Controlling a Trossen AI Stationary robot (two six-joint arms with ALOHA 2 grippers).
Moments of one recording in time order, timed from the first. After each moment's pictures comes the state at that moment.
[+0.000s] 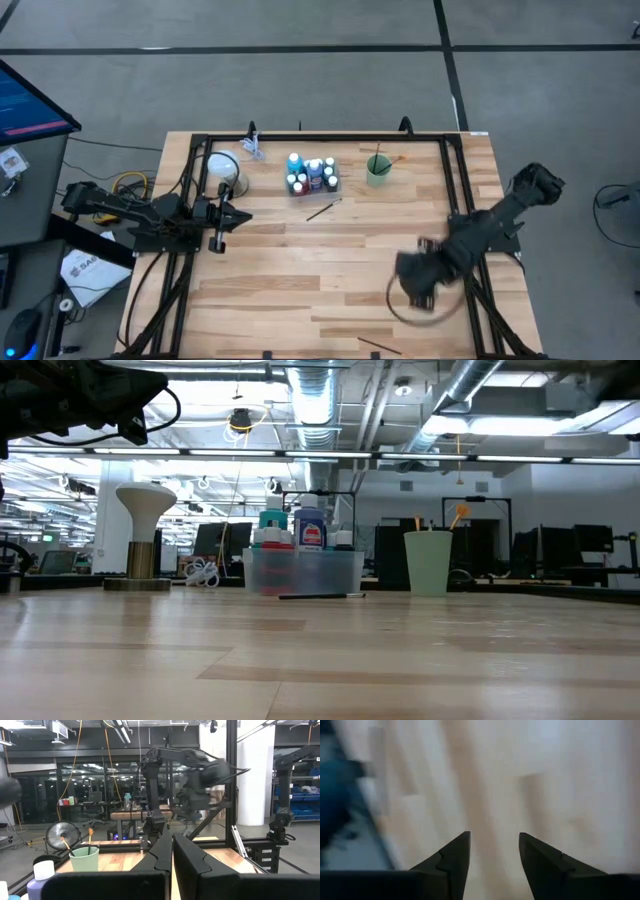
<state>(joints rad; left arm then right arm) -0.18 0.34 0.01 0.59 -0.15 0.07 0.67 1.46 1.19 -1.14 0.03 0.92</state>
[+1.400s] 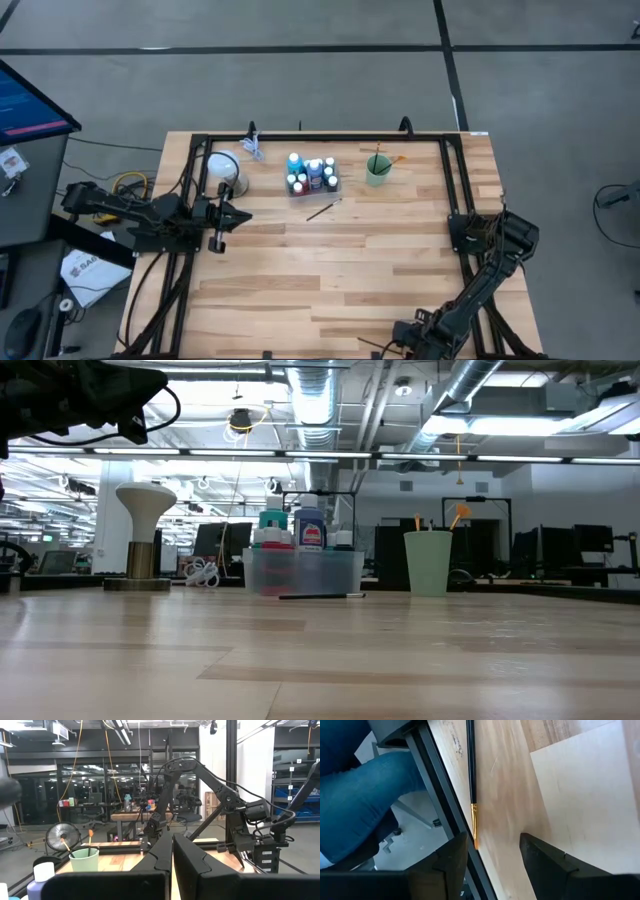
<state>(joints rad) -0.18 0.34 0.01 0.59 -0.15 0.07 0.99 1.95 1.19 -0.52 -0.03 1.36</state>
